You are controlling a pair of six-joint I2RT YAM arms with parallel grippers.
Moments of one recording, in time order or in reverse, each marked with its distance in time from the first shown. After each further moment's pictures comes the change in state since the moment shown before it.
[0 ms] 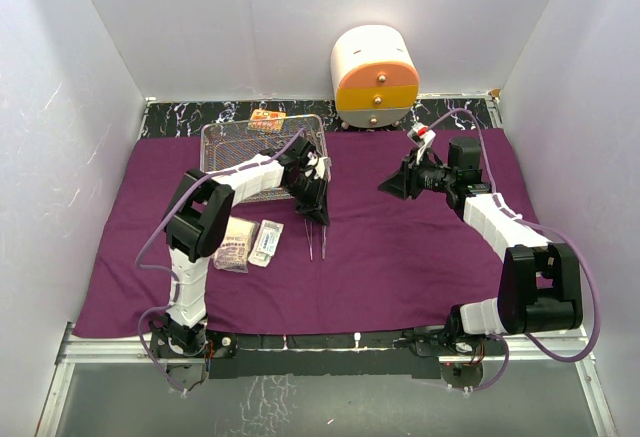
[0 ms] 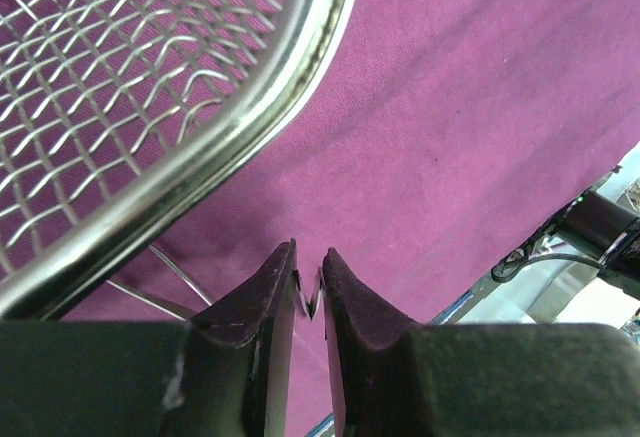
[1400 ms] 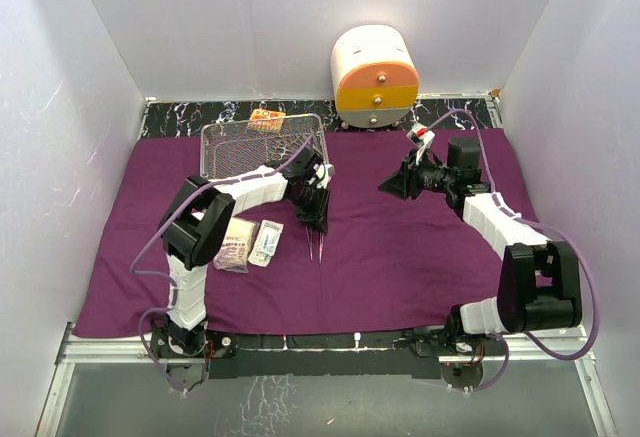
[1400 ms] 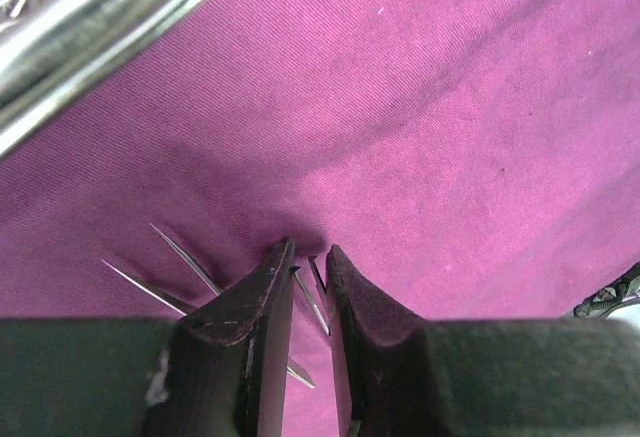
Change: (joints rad) left arm -0.069 -0.062 -0.115 0.104 -0.195 0.030; right arm 0.000 0.007 0.000 -0.002 0.000 -0.019
